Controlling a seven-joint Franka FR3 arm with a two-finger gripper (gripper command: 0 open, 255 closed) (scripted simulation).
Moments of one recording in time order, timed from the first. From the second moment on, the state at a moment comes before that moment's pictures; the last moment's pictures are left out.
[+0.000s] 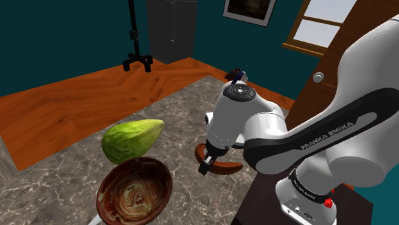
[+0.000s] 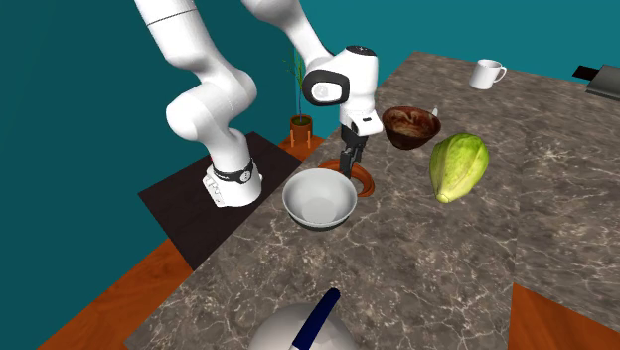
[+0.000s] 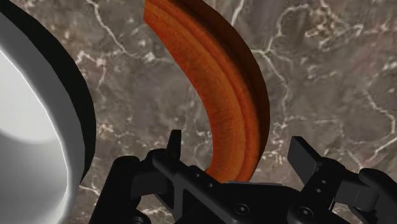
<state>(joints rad) 0.21 -0.32 0.57 -2.85 0.13 2.61 0.39</state>
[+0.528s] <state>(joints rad) 0.21 -0.31 0.58 -2.85 0.13 2.62 0.39</state>
